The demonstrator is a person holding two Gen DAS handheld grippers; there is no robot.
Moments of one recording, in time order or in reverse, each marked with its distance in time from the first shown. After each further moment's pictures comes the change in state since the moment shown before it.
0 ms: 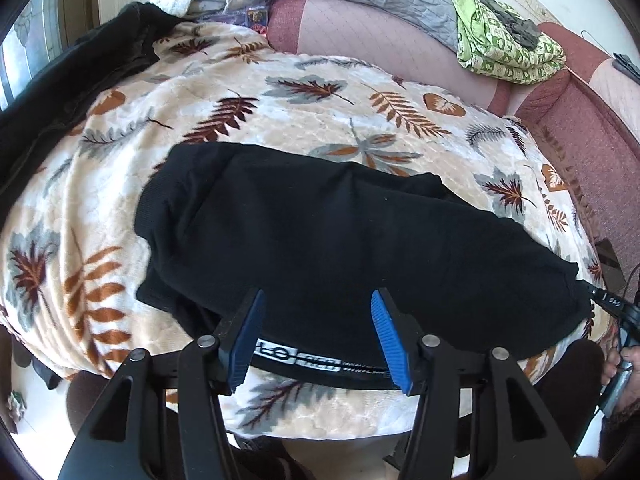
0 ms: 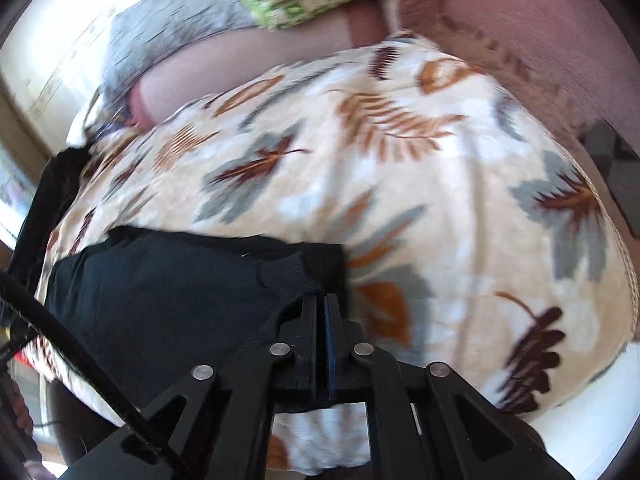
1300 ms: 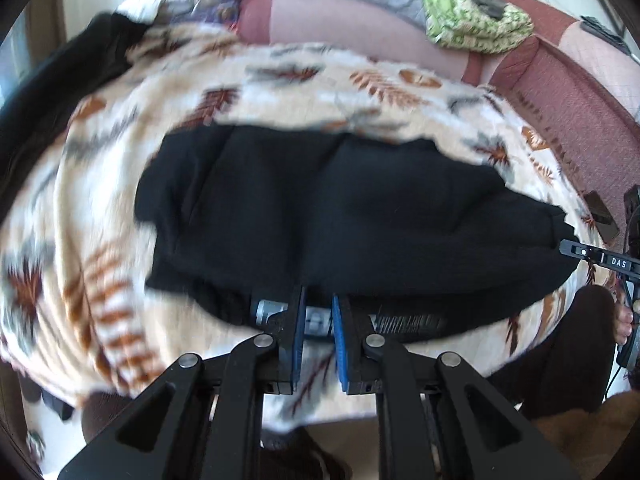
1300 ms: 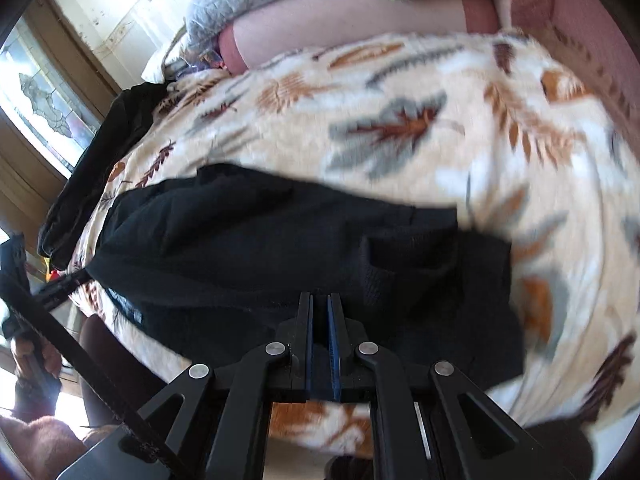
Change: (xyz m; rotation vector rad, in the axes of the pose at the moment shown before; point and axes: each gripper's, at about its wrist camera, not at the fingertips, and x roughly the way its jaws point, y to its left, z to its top) left arm 0.002 0.029 -0.028 0.123 0.030 -0.044; right arm 0.014 0.091 -0.022 -0.211 0.124 0.234
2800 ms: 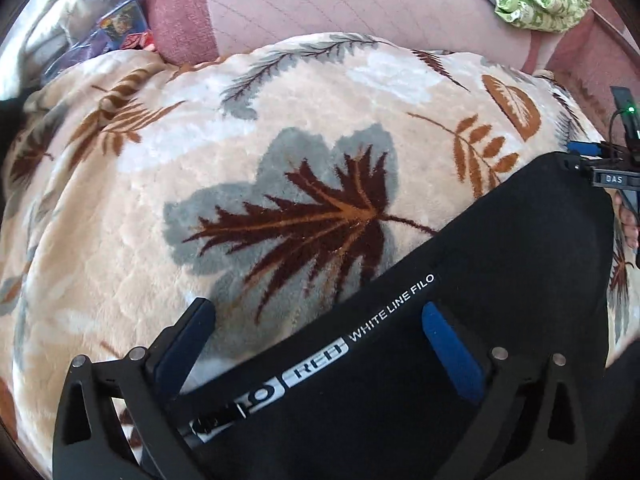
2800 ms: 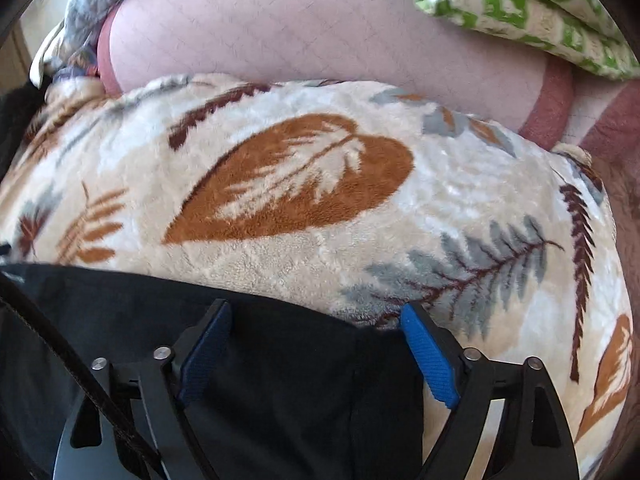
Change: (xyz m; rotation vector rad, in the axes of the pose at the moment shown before) left arm 0.234 0.039 0.293 0.221 0.141 -0.009; right arm 0.218 -0.060 0.333 -0.189 0.065 -0.326
